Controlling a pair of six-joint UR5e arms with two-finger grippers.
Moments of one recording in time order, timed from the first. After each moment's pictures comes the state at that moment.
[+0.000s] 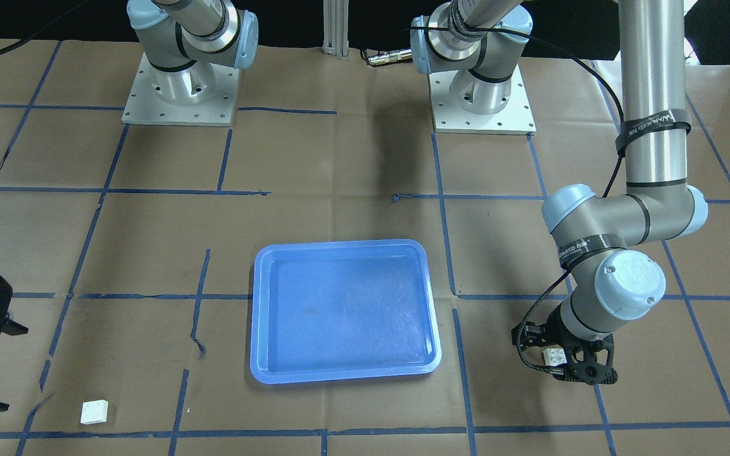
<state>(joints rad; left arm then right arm) -1.37 -2.16 -1.64 -0.88 1.64 0.30 1.33 -0.98 1.03 -1.64 -1.43 -1.94</state>
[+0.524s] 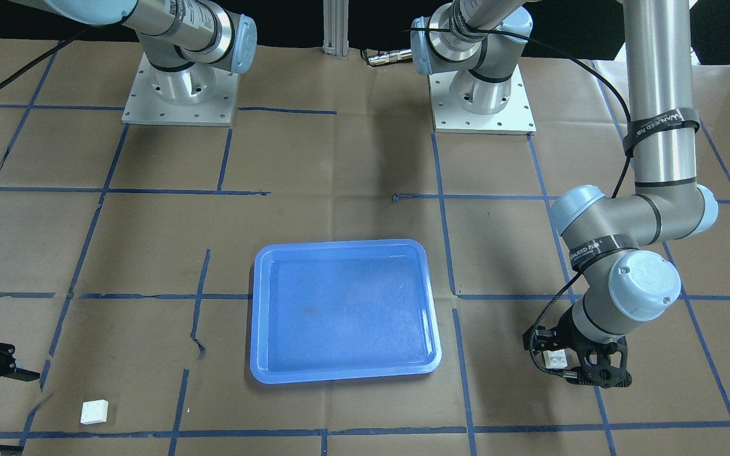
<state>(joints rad) -1.35 -2.16 -1.63 -0.88 1.64 0.31 1.24 -0.81 0.98 -1.62 -1.17 -2.07</state>
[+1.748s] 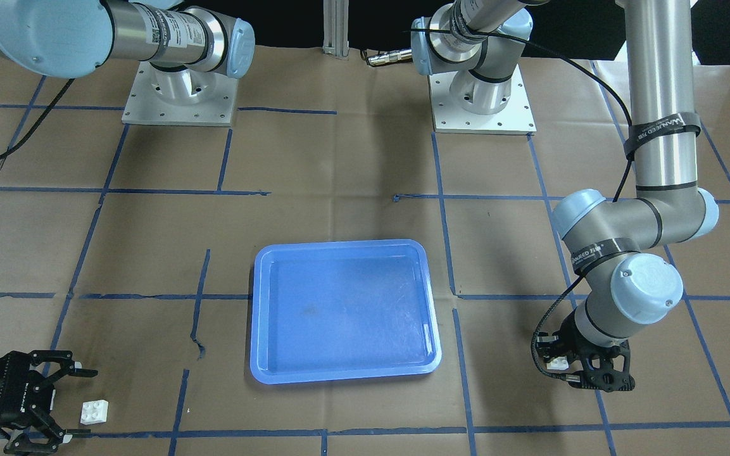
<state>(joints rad) -1.35 -2.17 -1.62 -0.86 1.64 0.32 1.18 -0.69 1.13 -1.64 -0.99 -2.22</state>
